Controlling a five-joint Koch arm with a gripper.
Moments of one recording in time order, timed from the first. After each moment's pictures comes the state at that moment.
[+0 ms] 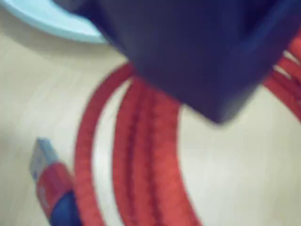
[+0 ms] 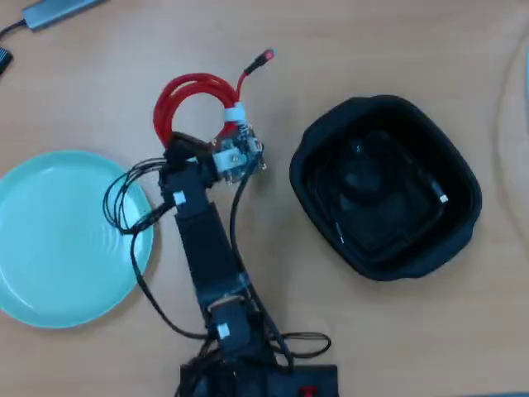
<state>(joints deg) 71.5 93.1 74.4 69.4 39.4</state>
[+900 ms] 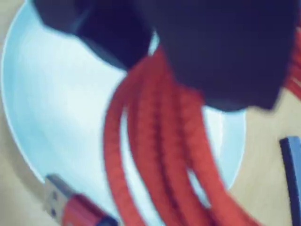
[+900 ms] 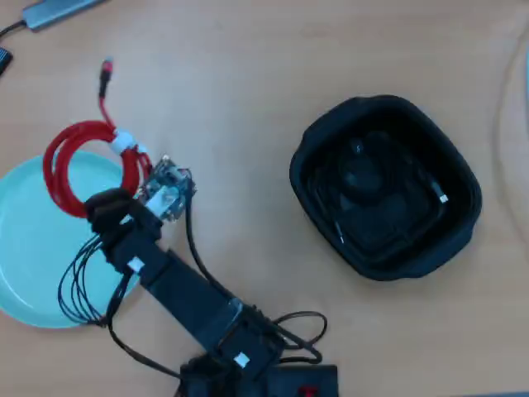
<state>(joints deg) 41.5 101.8 78.8 69.4 23.7</state>
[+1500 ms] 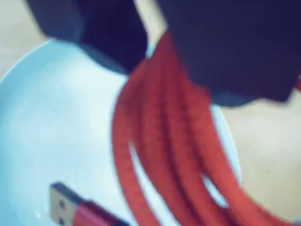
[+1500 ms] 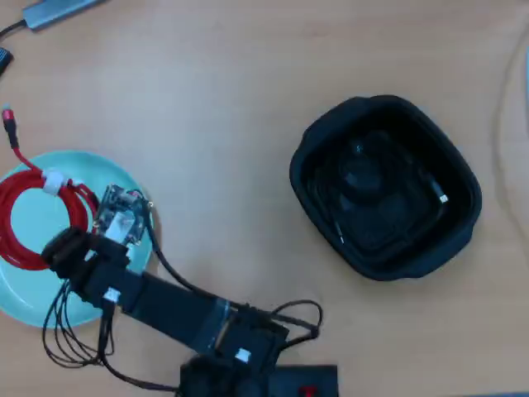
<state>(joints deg) 26.1 99.1 78.8 65.9 18.6</state>
